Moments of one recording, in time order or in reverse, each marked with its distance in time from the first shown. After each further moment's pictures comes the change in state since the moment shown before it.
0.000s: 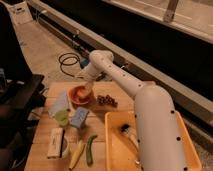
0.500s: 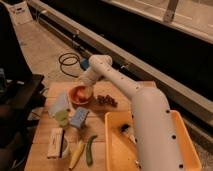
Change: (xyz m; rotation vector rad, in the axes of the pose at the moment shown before) arm 0.010 0.021 0.037 -0.045 -0.005 0.039
